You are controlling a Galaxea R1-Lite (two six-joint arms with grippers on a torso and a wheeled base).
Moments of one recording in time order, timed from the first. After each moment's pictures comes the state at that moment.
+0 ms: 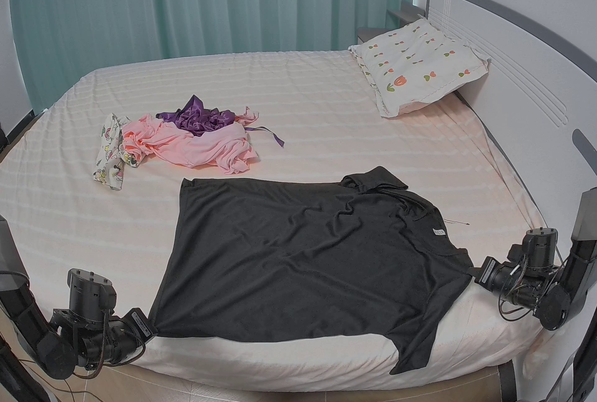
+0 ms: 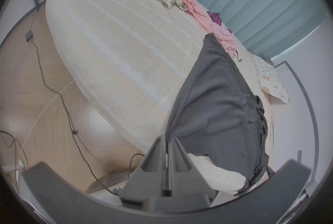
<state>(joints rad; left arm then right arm) -0.21 1.81 -0.03 -0.92 0.04 -0.91 0.05 2.08 -0.20 -1.30 0.11 0.62</state>
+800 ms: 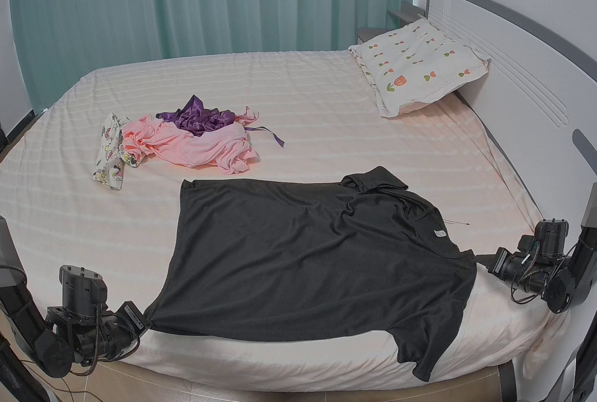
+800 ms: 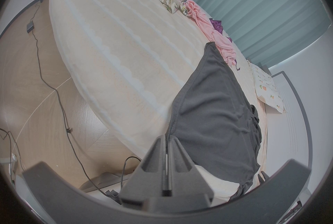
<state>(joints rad) -0.15 1.82 -0.02 -0.98 0.00 -0.93 -0.11 2.08 -0.29 -1.20 0.25 0.50</state>
